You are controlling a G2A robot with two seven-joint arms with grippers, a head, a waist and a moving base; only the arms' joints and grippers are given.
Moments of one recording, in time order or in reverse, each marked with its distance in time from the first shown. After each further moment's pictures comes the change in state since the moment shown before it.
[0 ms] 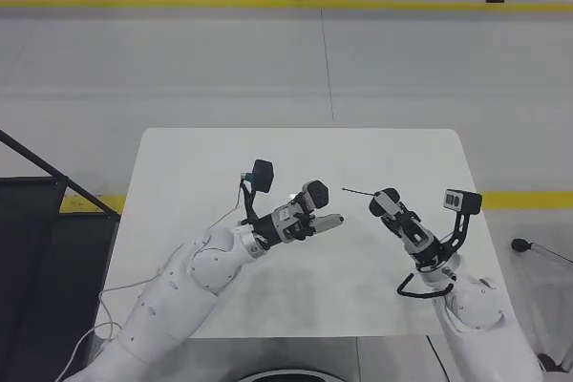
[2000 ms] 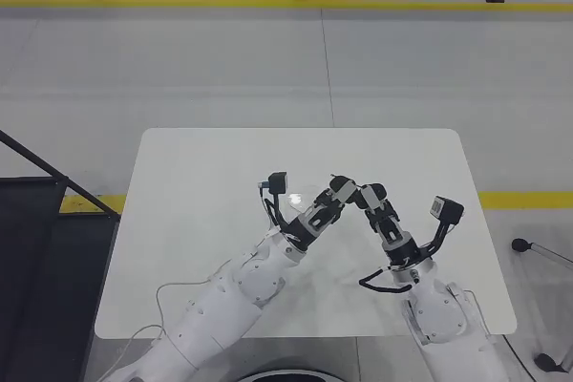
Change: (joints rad) left arm -0.030 -0.194 0.142 0.211 -0.150 0.018 0.325; right arm -0.017 -0.069 -0.120 -0.036 -0.360 0.088 -0.419
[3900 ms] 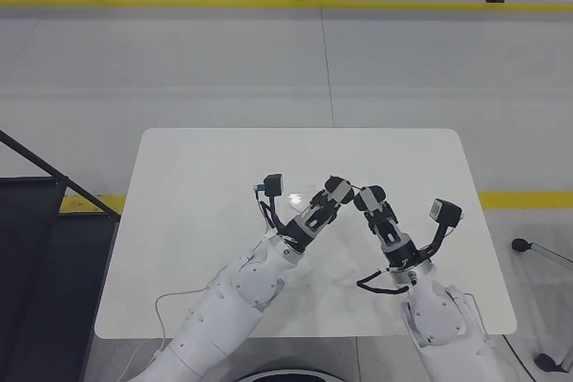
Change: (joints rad) left arm 0.071 -0.049 -0.103 -0.024 0.069 0.003 -0.053; right arm -0.019 -0.024 0.018 -0.007 -0.045 0.016 0.003
